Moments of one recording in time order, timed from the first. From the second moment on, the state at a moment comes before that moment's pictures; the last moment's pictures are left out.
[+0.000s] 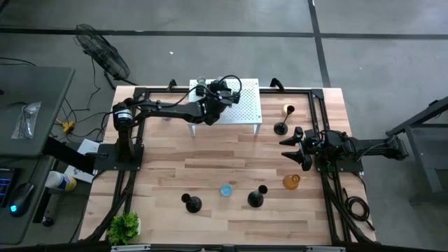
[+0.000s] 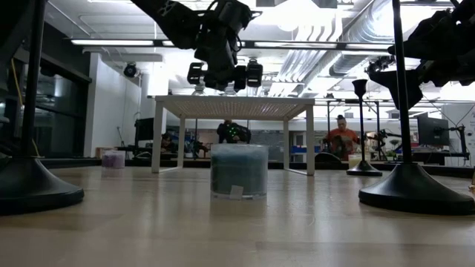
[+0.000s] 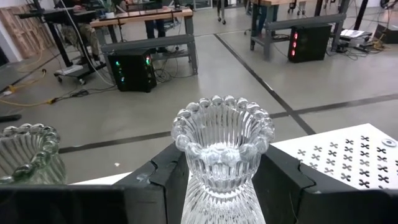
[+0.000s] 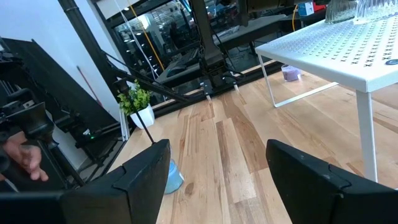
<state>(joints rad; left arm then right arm) 0.27 1.89 1.36 0.18 -1.11 -0.31 0.02 0.05 0.01 0.03 0.00 0.39</state>
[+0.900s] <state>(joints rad) 0.27 1.89 1.36 0.18 -1.14 -0.27 0.02 0.05 0.01 0.03 0.00 0.39</state>
